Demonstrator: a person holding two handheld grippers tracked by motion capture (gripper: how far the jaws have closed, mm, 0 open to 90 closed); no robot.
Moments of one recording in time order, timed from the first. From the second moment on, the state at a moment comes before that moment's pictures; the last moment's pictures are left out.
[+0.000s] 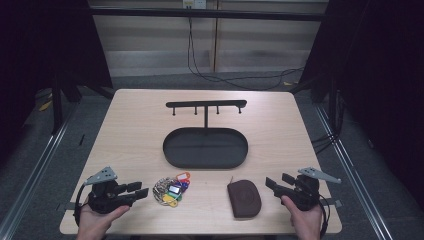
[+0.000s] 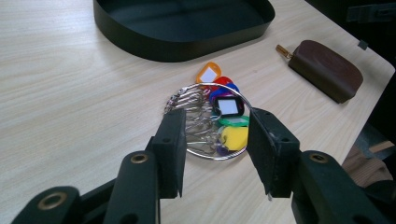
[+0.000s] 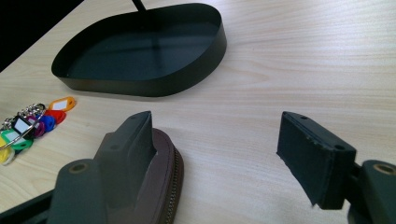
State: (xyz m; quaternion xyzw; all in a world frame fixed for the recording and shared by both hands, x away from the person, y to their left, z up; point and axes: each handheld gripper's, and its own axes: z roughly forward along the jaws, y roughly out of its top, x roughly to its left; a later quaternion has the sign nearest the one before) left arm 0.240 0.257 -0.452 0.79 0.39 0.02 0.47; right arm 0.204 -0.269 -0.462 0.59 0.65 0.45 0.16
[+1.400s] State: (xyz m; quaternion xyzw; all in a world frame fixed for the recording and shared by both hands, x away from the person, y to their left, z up) left arm 0.247 0.228 -0.436 0.85 0.33 0.00 0.41; right arm 0.201 -0.262 -0.463 0.57 0.67 0.45 0.15
